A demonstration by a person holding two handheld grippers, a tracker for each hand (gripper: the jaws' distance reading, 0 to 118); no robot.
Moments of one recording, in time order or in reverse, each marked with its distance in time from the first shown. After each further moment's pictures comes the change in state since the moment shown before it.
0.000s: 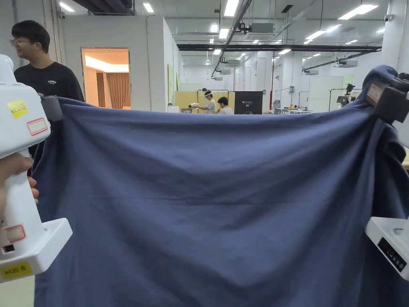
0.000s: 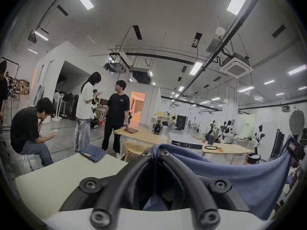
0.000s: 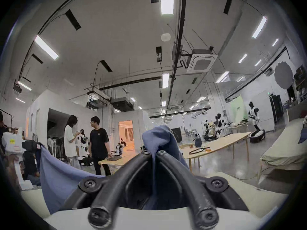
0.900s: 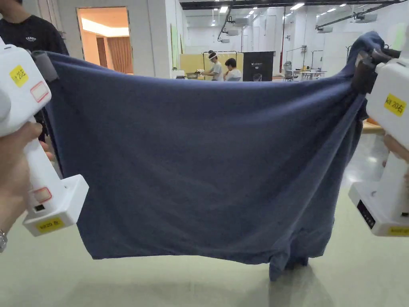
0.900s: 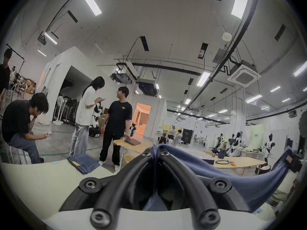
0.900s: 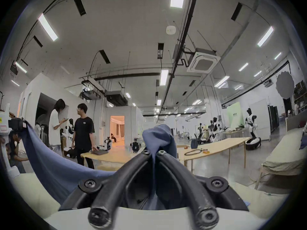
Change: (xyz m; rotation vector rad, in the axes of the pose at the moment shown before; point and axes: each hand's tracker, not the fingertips) left arm 0.005 -0.091 -0.183 0.143 0.062 0.025; right arm 0.007 -0.145 -0.183 -0.017 -0.063 0.105
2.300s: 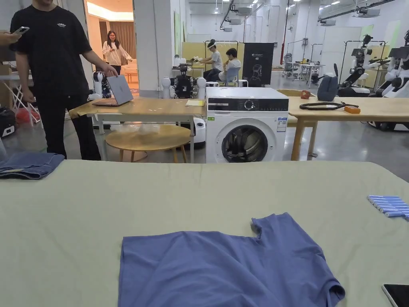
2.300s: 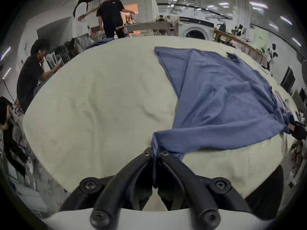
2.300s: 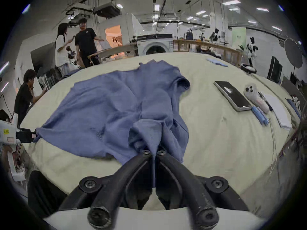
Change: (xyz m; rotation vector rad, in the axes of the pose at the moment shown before) left arm -0.155 -0.271 0.430 -1.084 0.055 -0.300; right arm 0.032 -0.241 0.474 -0.972 -0.013 -0.026
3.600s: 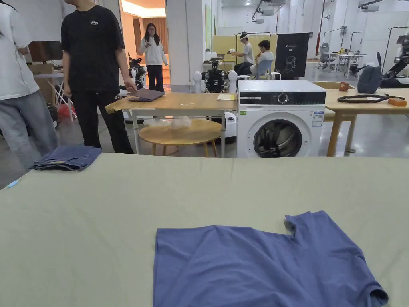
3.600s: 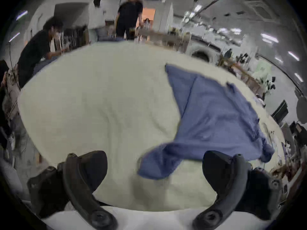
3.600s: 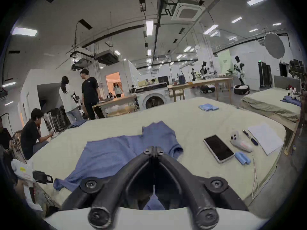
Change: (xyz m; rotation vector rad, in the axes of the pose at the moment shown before) left arm -0.031 0.000 0.024 -0.004 -0.104 0.228; right arm 0.011 0.064 0.092 0.437 0.045 -0.133
